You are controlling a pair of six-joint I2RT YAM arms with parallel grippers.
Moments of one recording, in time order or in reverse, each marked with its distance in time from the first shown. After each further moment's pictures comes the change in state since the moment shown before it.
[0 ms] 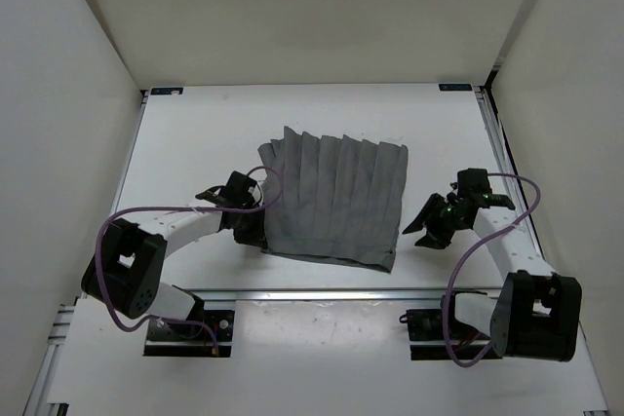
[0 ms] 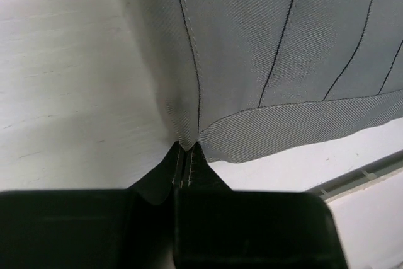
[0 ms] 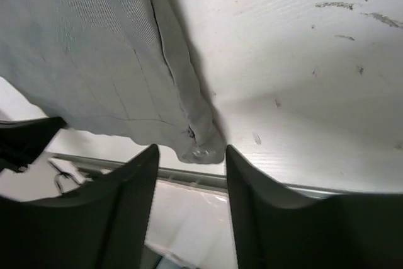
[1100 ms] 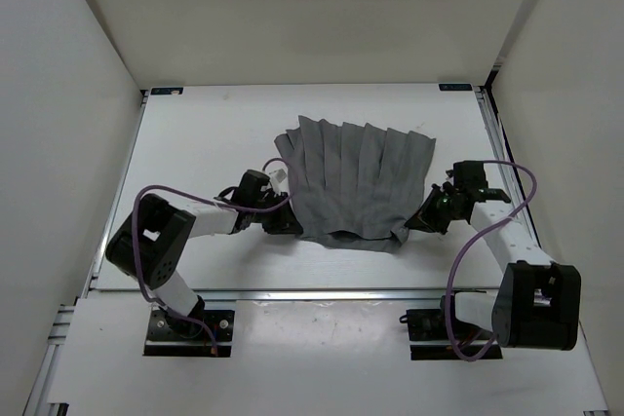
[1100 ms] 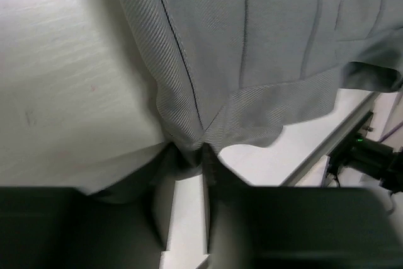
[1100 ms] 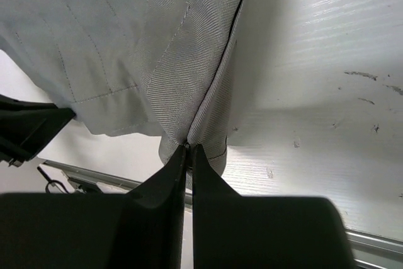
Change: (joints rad) left arm -0.041 0.173 -0.057 0.552 0.228 -0.250; right arm 0.055 0.039 0.051 0.094 0.041 -0.014
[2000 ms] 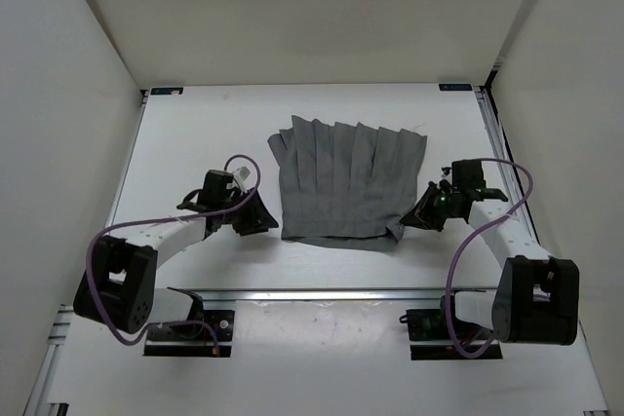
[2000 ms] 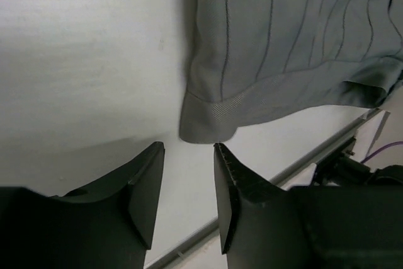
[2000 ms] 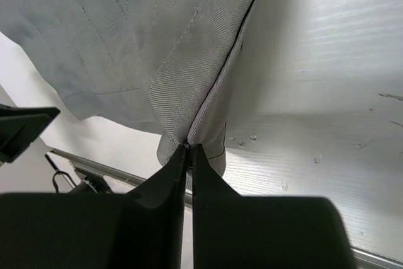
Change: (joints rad) left arm 0.195 -0.294 -0.066 -0.259 0.000 0.018; right arm 0.000 0.015 -0.014 0.065 -0.069 -0.002
